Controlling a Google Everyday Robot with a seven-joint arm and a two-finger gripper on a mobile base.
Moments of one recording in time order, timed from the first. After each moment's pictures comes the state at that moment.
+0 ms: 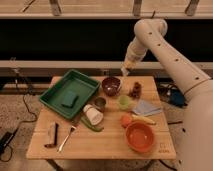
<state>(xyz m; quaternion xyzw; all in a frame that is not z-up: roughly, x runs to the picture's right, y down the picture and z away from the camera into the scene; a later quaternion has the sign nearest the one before) 0.129 -0.129 0.793 -0.20 -0.11 0.03 0.97</state>
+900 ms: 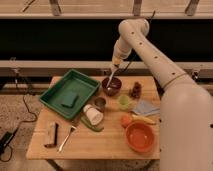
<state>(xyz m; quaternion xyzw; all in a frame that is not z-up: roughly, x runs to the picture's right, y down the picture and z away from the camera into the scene) 0.063 -0.142 0.824 -0.18 -0.14 0.02 0.97</state>
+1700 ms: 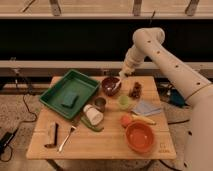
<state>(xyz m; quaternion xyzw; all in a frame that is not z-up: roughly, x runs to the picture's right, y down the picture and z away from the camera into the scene) 0.125 -0.099 0.803 -0.20 -0.12 0.03 0.97</state>
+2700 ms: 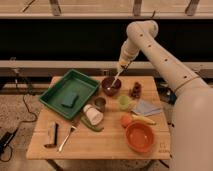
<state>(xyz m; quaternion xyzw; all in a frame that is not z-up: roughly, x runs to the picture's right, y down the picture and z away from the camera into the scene) 0.097 -0.140 0.819 -0.17 -0.12 0.05 0.98</state>
